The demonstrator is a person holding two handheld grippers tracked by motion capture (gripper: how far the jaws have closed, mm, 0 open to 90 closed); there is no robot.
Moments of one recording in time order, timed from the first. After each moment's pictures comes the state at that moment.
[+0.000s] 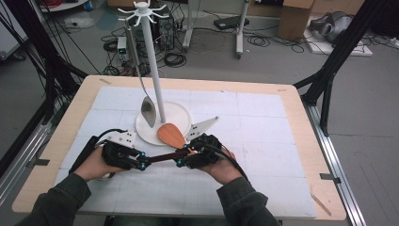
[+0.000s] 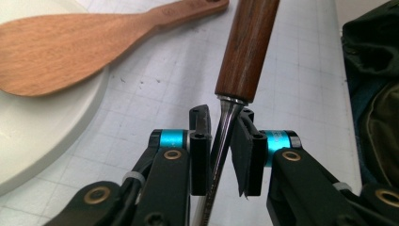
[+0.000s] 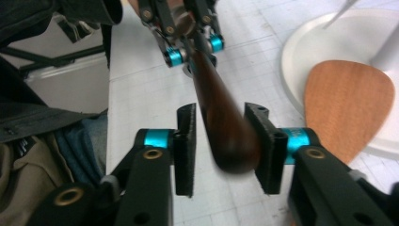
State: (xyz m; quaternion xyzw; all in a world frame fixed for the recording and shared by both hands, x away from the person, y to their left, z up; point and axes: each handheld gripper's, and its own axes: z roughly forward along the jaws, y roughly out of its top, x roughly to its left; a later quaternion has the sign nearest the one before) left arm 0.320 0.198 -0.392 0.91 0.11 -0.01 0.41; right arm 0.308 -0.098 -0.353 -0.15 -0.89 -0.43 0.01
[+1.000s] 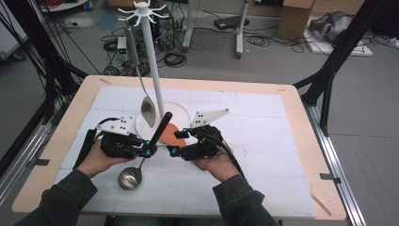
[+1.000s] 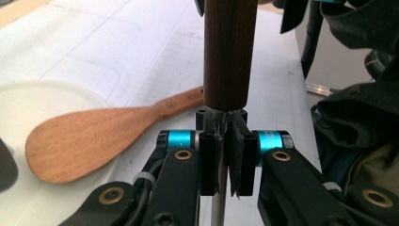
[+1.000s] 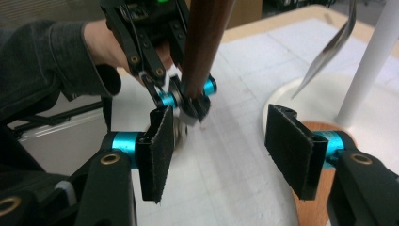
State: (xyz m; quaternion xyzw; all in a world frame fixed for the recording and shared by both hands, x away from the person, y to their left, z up) left arm 0.320 0.186 -0.353 0.85 0.11 0.00 0.51; right arm 0.308 -0.096 -0.324 -0.18 -0.83 -0.52 -0.02
